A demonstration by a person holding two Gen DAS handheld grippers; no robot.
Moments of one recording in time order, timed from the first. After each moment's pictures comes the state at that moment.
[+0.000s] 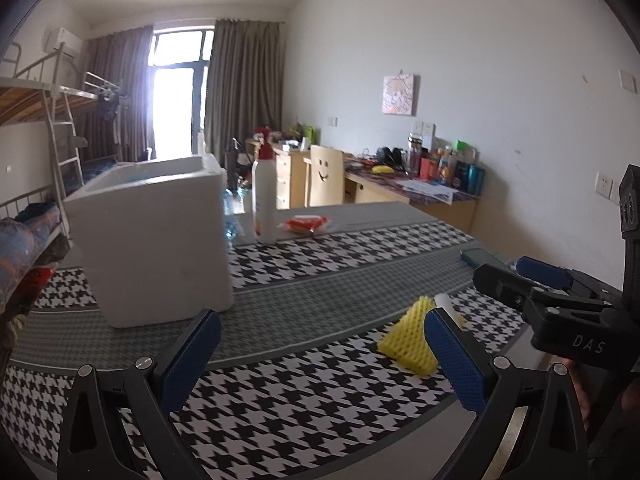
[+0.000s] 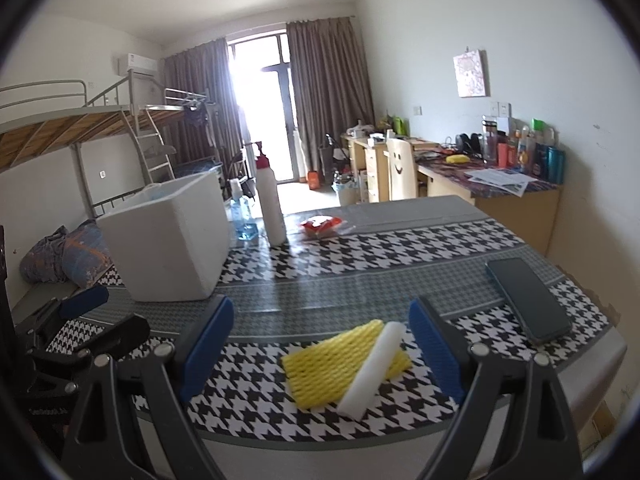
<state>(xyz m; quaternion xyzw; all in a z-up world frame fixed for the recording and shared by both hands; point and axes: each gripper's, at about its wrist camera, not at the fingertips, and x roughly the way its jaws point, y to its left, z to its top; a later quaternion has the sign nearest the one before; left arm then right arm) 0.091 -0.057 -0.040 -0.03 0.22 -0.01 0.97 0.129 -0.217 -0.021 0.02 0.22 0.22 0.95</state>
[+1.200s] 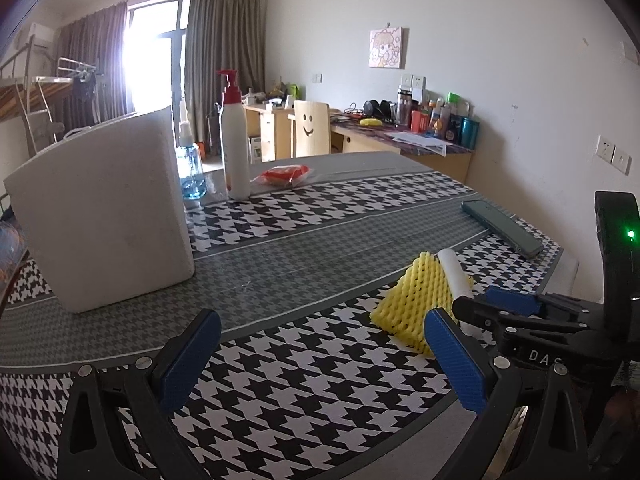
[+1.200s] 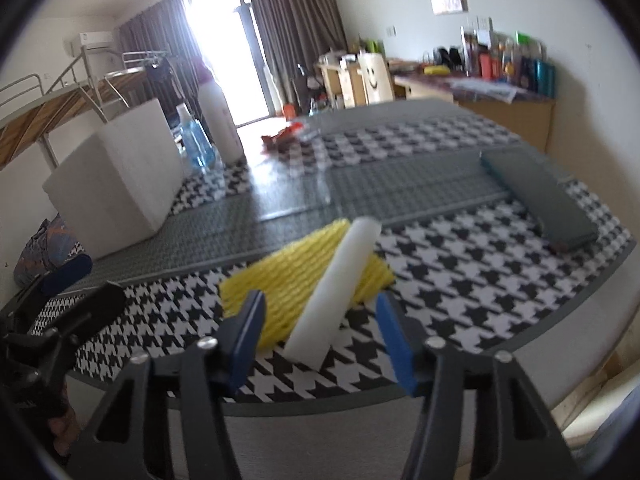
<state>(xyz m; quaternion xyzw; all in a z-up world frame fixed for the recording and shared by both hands) 0.131 -0.076 -0.074 -0.01 0.30 -0.03 0.95 0.170 -0.229 -0.087 0.04 0.37 0.20 0.91</state>
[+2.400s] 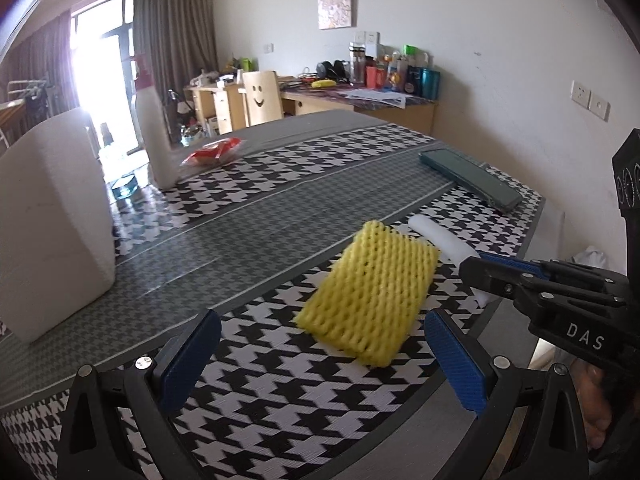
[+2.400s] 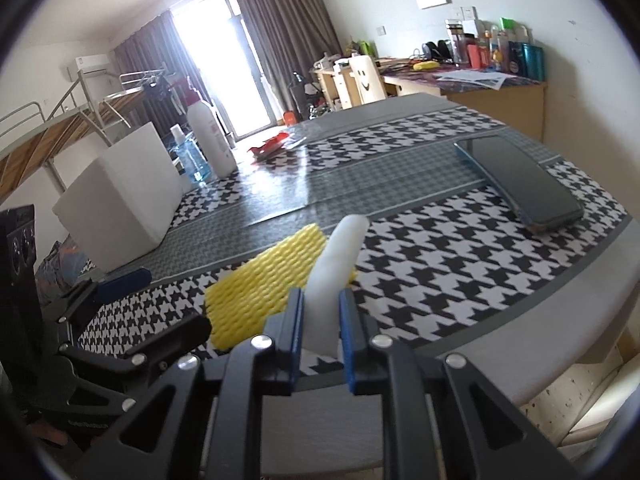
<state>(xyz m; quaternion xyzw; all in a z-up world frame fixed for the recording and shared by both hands) 0.168 -0.139 -0.095 0.04 0.35 -0.10 0.93 0.161 -0.266 -0.087 0.09 0.36 0.20 0.91</state>
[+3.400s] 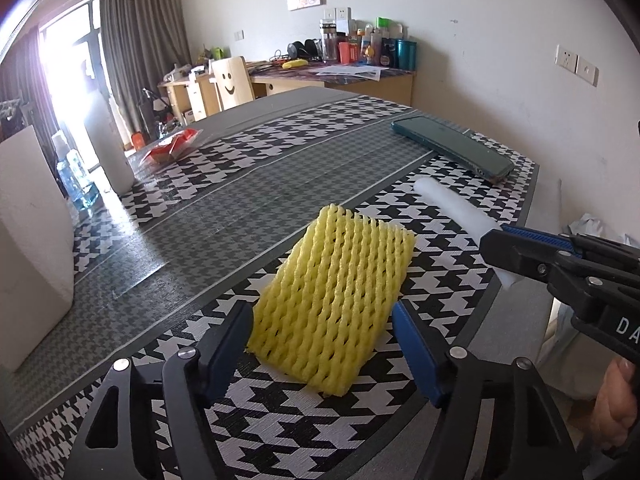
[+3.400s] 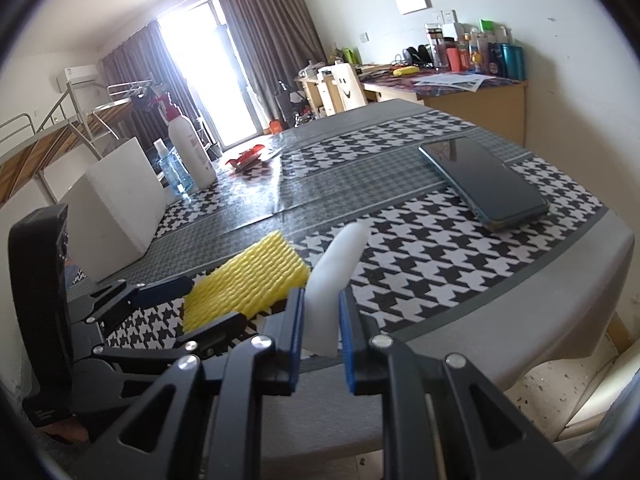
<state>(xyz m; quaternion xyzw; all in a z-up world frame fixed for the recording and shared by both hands) 0.189 -0.172 -0.115 0.08 0.38 -0.12 0.91 0.156 -0.291 -0.086 0.10 0.35 0.18 0.92</state>
